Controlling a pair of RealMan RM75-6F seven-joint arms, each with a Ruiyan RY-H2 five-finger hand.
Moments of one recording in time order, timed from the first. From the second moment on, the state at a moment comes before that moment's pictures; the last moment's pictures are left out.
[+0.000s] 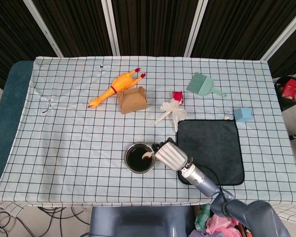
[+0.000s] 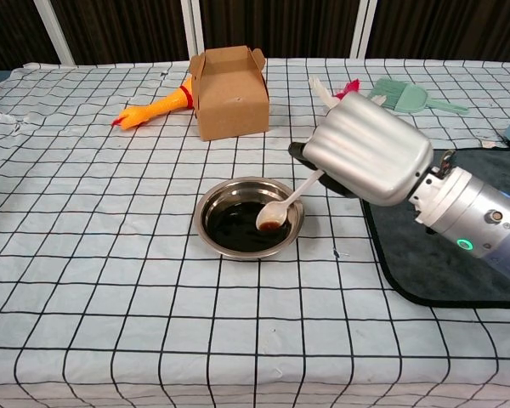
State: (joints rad) left arm -0.06 -1.10 -0.14 -1.57 1.40 1.56 -0.06; right arm 0.71 -1.94 0.02 -0.74 -1.82 1.47 -0.53
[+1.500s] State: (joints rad) left arm -0.05 -1.09 -0.13 -1.59 1.41 1.56 -0.06; right arm 0.72 -1.98 0.03 -0.82 -1.85 1.44 -0.58
